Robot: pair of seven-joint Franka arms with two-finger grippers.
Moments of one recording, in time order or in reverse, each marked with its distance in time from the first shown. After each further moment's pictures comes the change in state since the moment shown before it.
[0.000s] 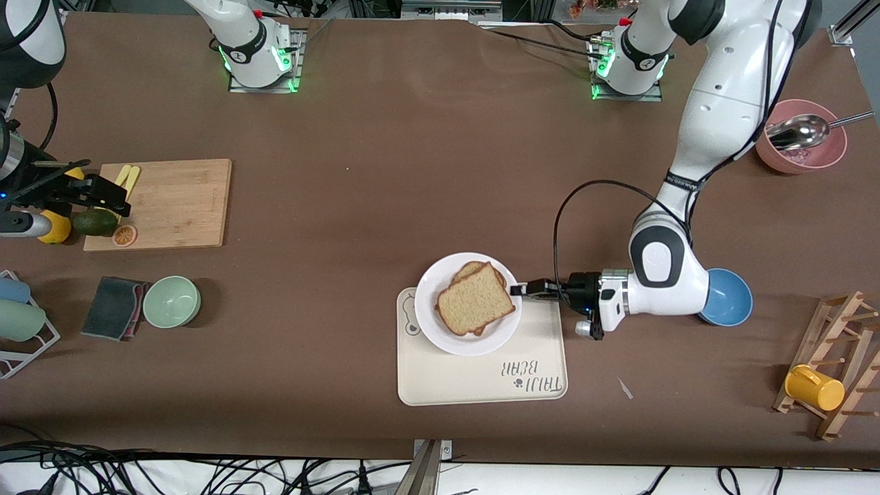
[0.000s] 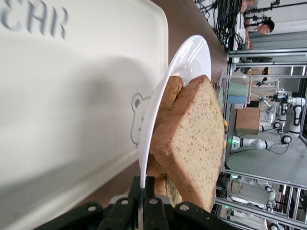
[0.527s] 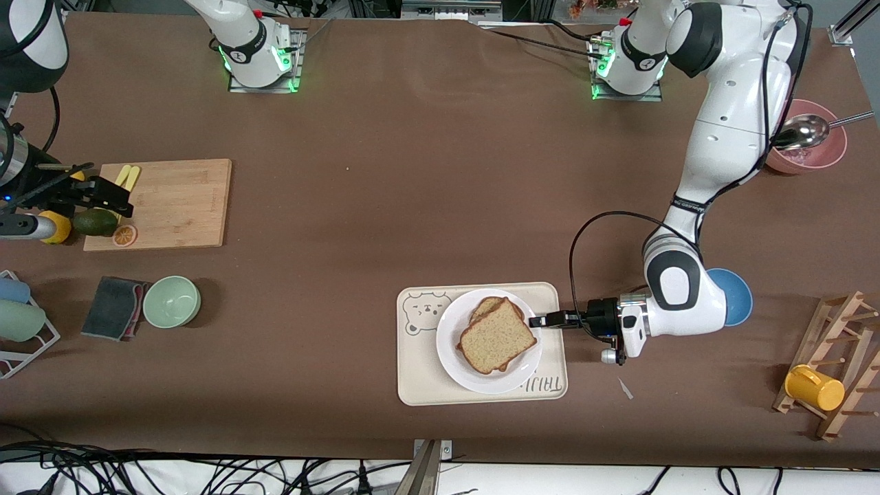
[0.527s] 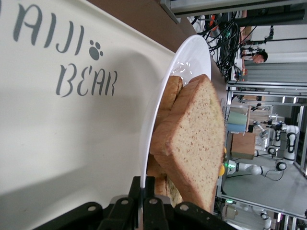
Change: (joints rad) left arm 0.031 0.118 0.006 0.123 -0.050 0.027 -0.021; right arm 0.000 0.017 0.000 0.000 0.000 -0.006 0.000
